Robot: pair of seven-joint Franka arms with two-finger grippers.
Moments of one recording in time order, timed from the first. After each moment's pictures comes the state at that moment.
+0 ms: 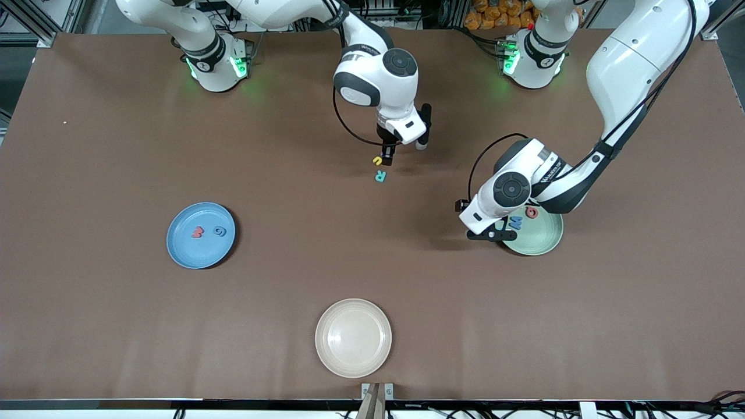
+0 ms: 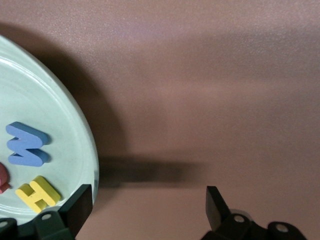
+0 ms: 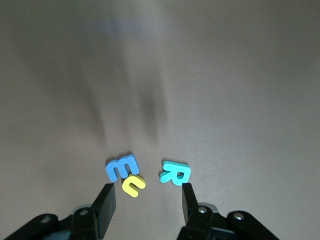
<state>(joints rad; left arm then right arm) 0.25 0.67 -0.73 -1.93 0.51 2.16 -0.72 0.73 0.61 0.34 -1.69 -0.36 2.24 -0.30</state>
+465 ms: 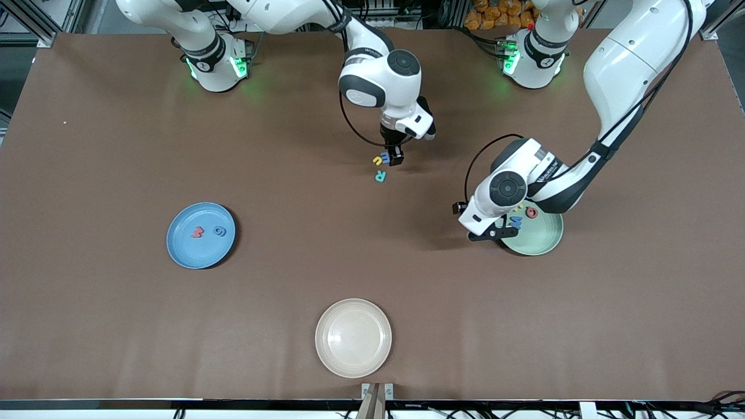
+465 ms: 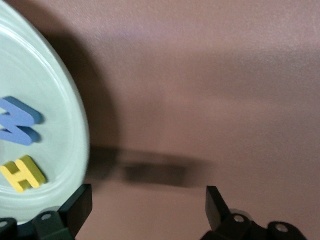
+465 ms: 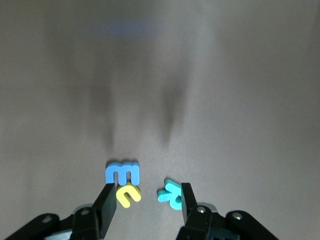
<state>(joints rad) 0.23 0.68 -0.73 -1.93 0.51 2.16 -0.89 0.75 0.65 0.35 -1.69 -0.43 2.27 -0.50</state>
